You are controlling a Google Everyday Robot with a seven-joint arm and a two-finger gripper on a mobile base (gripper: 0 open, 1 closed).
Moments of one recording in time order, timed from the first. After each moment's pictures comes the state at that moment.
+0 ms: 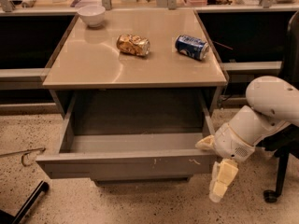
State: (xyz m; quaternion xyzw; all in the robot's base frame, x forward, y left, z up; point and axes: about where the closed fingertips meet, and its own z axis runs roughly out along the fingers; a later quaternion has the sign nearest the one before) arm 0.394 -0.159 0.689 -0.63 0.71 0.28 0.09
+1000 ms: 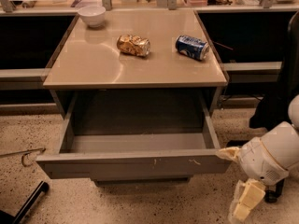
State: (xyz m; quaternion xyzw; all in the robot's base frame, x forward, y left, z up) arm 0.348 -0.187 0.716 -0.61 0.74 0.27 0.14
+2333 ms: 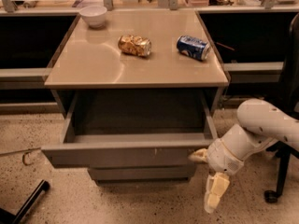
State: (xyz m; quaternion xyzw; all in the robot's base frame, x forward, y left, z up) arm 0.384 -0.151 0.626 -0.65 0.68 0.32 0.10
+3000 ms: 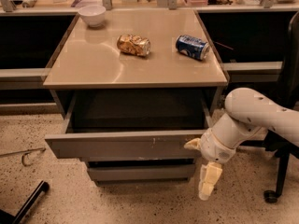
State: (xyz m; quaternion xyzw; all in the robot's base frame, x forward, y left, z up) arm 0.422 -0.140 0.634 -0.69 0.68 0.25 0.10
